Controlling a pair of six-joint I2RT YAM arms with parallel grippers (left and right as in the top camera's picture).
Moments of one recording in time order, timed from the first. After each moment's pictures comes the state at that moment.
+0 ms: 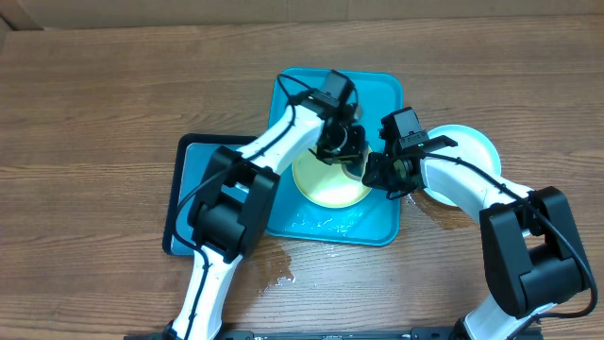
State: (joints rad) left arm -0.55 2.31 1.75 -0.73 0.49 -0.47; right arm 0.33 1.83 1.05 -0.52 -0.20 0.48
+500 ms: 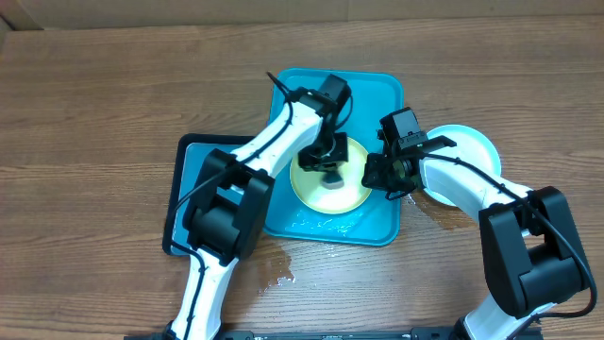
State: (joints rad) left arm -0.53 2.28 1.77 -1.01 0.21 -0.58; right arm 0.33 1.83 1.05 -0.52 -0.20 0.47
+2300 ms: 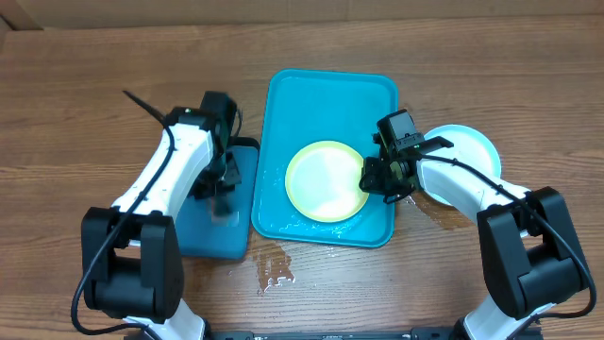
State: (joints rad) left arm -0.14 1.80 1.27 -1.13 -0.14 -0.51; right arm 0.35 1.83 1.05 -0.57 -0.23 0.45
